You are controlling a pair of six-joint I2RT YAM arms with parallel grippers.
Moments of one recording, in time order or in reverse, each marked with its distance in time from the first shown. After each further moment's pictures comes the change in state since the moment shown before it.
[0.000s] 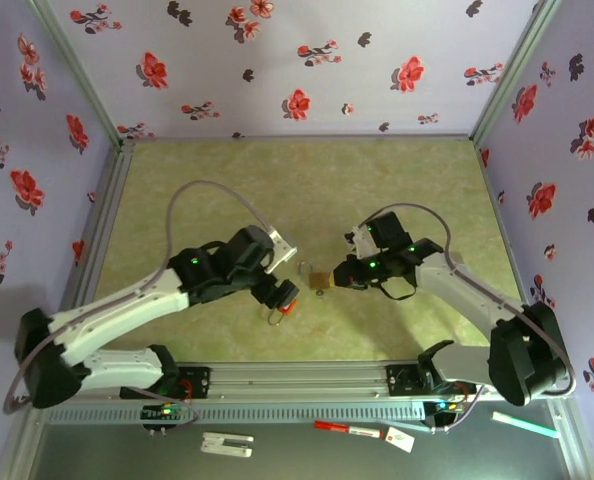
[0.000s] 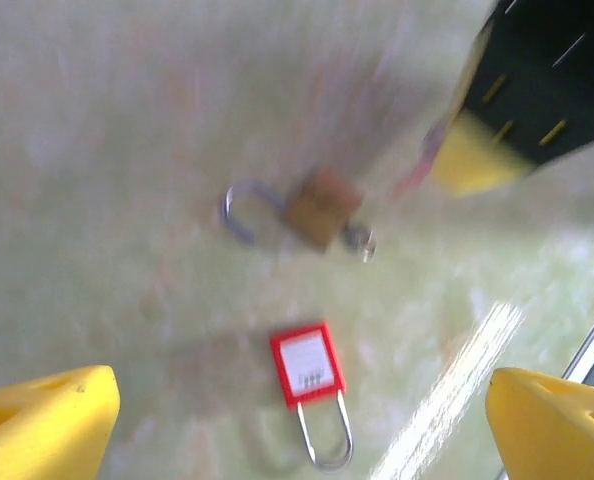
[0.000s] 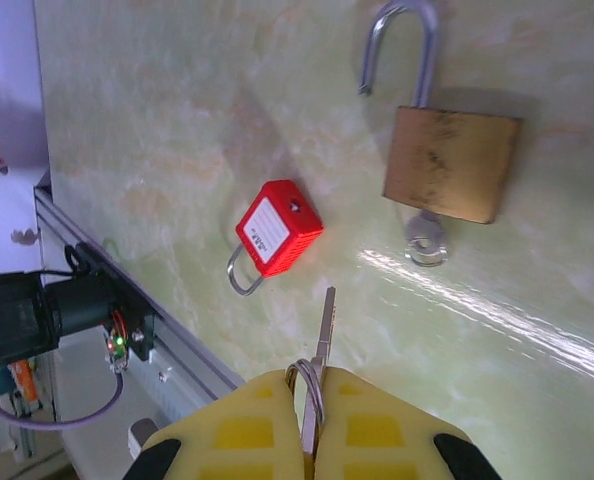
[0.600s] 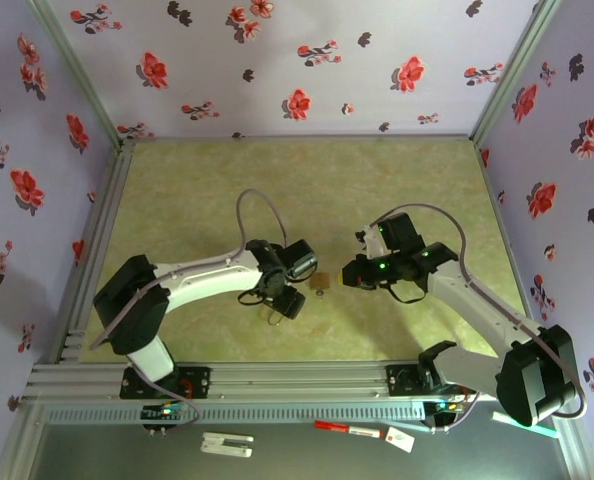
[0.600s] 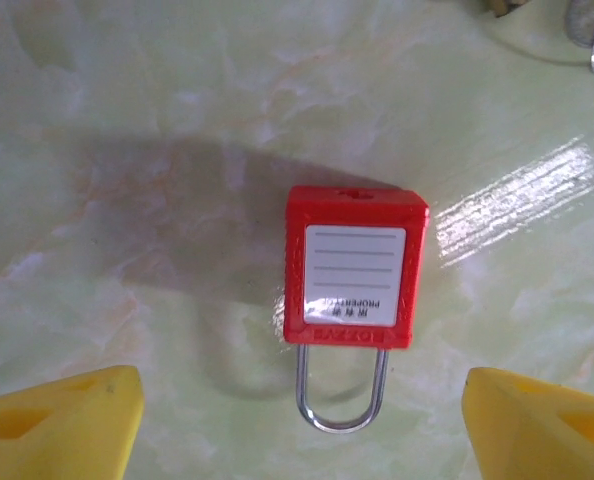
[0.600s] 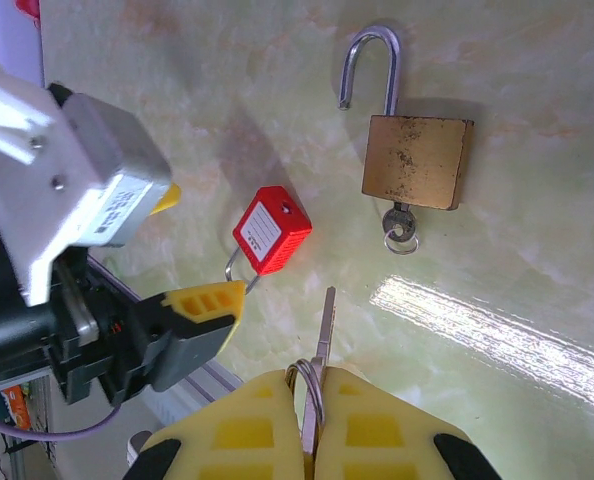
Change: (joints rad) left arm -0.036 0.456 0.130 -0.185 -0.042 -0.315; right arm -0.025 -0.096 -0.003 -0.060 0.029 0.008
